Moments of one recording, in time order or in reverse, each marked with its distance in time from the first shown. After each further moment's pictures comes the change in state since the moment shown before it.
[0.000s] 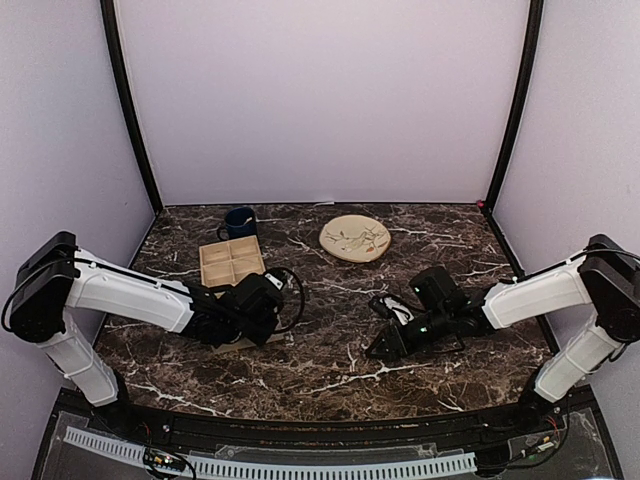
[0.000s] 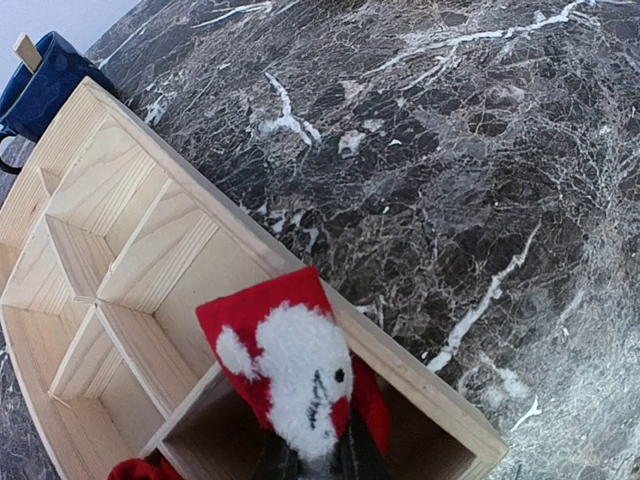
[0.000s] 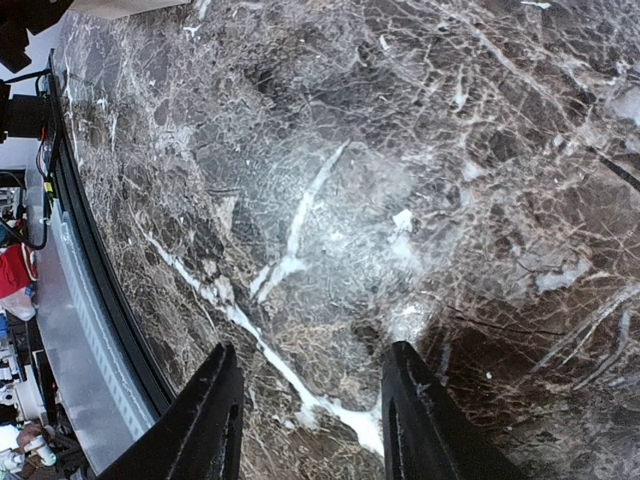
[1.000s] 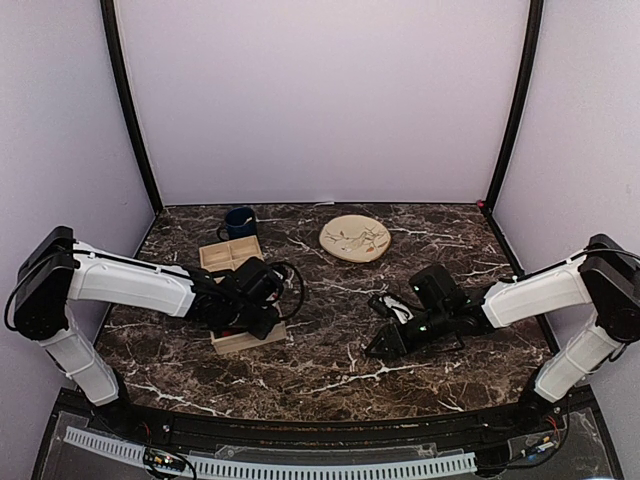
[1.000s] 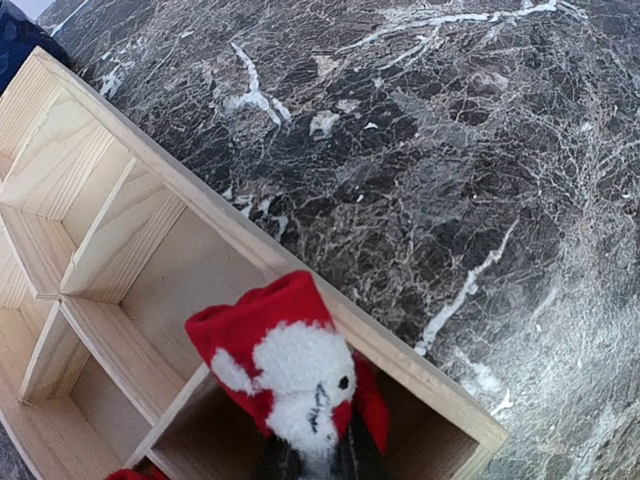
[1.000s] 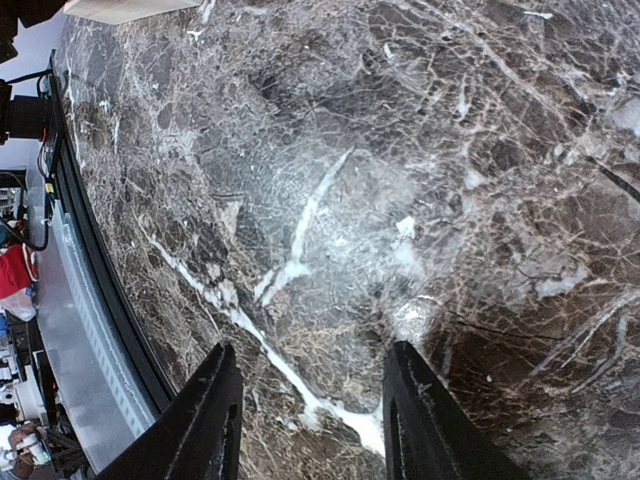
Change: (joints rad) left arm 0.070 0.016 0.092 -0.130 0.179 -0.034; right arm 0.000 0.000 0.010 -0.008 0.000 -0.002
